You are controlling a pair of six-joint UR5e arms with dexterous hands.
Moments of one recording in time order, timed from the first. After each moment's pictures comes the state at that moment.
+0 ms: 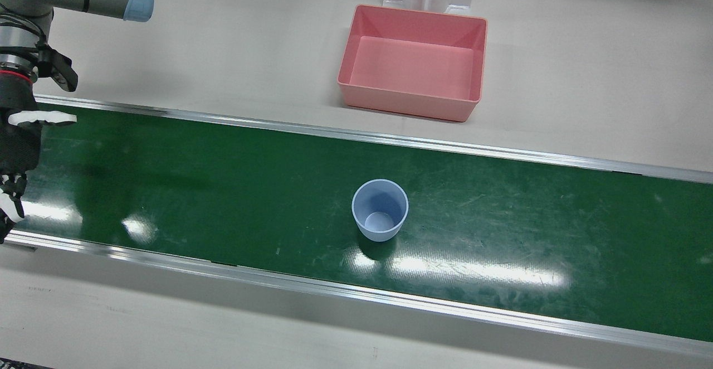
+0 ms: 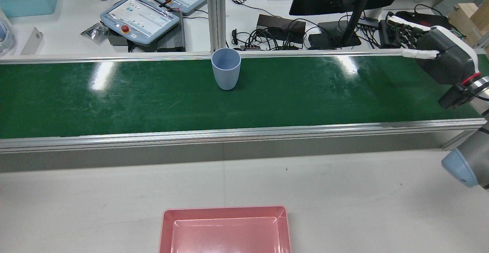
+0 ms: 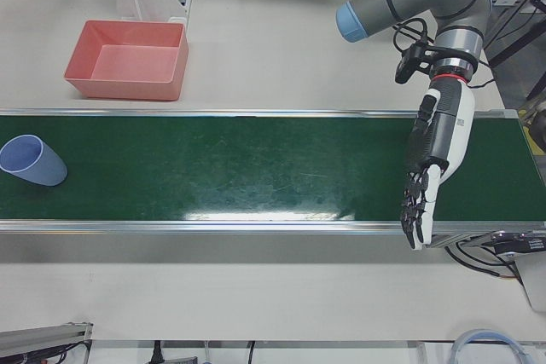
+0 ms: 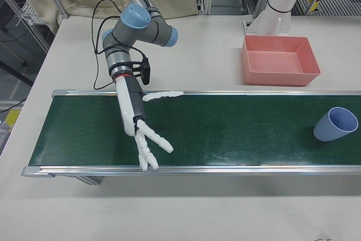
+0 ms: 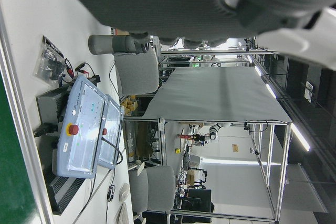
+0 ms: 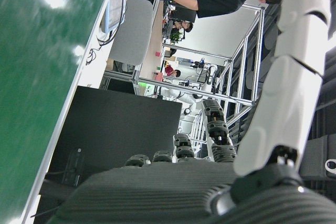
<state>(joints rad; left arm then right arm) -1.44 -1.73 -1.74 0.22 1.79 0.01 1.13 -1.48 1.77 -3.18 -1.38 -0.26</state>
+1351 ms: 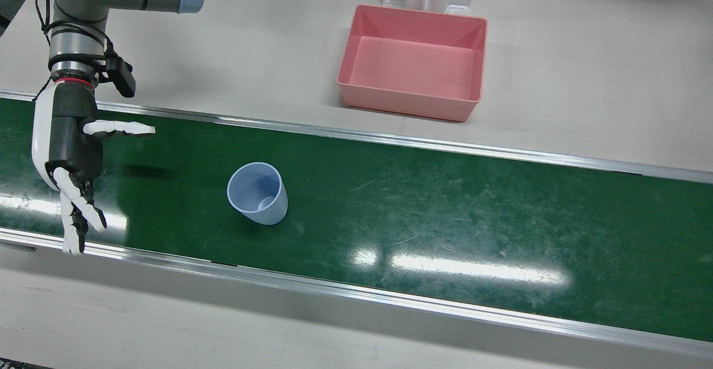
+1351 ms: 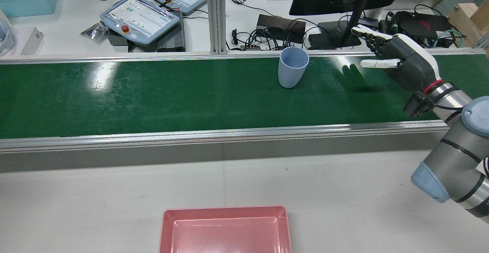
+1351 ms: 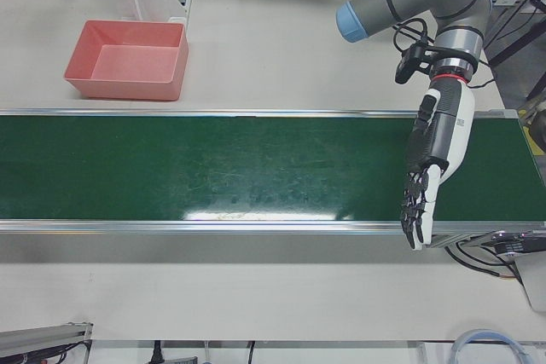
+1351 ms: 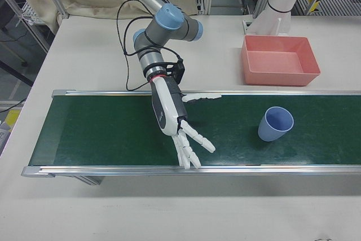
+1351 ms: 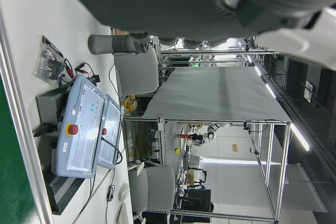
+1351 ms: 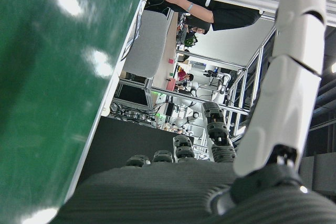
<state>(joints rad) -1.44 -1.73 -1.74 0.22 1.79 0.01 0.98 -1.42 1.85 -3.36 -1.26 -0.32</state>
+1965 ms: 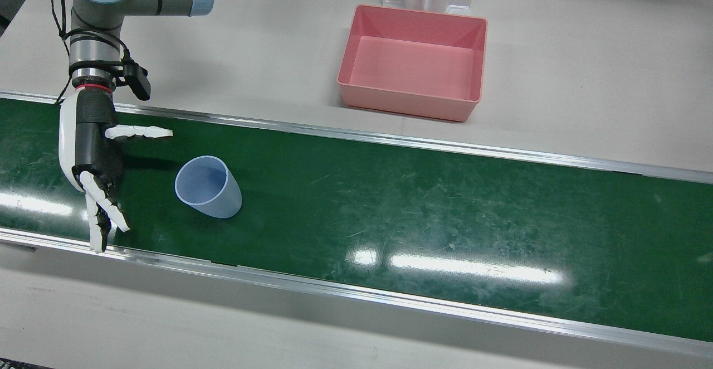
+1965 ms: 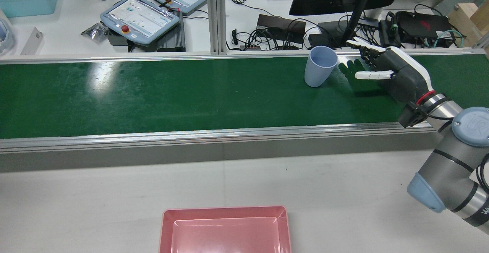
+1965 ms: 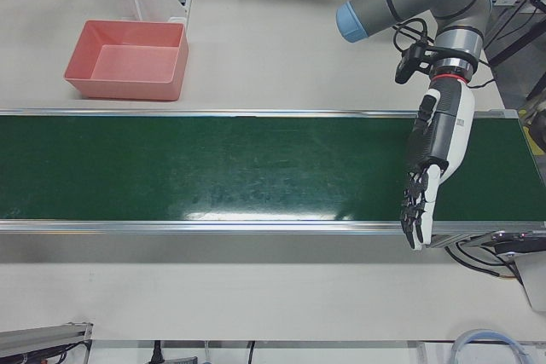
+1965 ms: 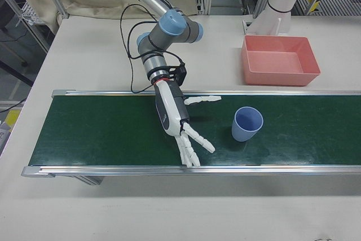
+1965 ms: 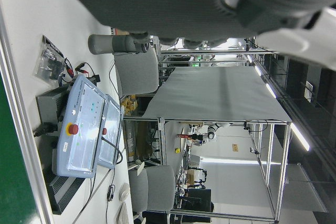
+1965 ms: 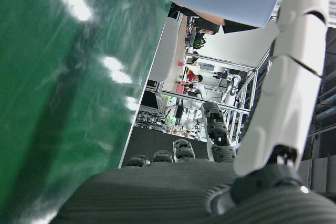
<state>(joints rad) -1.44 -1.73 -1.74 0.22 1.79 0.01 0.93 -1.43 1.83 -3.35 -1.23 -0.31</state>
